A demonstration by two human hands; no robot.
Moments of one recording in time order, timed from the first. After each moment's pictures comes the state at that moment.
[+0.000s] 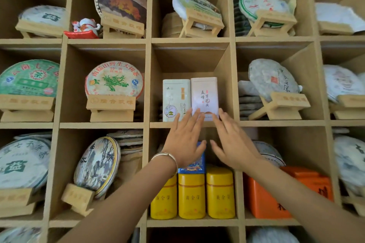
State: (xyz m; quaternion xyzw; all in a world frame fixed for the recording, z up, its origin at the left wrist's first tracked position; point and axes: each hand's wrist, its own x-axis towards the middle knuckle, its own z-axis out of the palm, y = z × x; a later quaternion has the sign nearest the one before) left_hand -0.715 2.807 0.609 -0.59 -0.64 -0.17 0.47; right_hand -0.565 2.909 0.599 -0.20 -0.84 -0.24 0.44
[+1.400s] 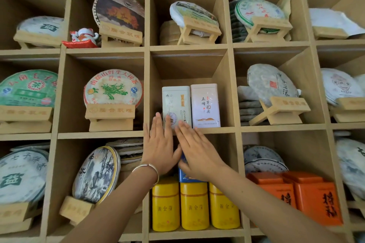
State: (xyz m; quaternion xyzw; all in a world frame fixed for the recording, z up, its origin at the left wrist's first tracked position) left_hand -0.760 2.797 0.598 -0.46 -0.72 -0.23 0.47; right_hand -0.631 2.876 0.589 -0.11 -0.86 -0.28 0.41
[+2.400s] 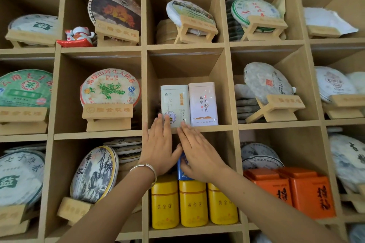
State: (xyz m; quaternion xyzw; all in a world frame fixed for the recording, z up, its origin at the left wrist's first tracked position) left_hand -0.759 2.785 0.604 -0.50 -0.69 -0.25 0.46; right_hand -0.629 2.868 0.588 -0.12 -0.87 -0.23 0.41
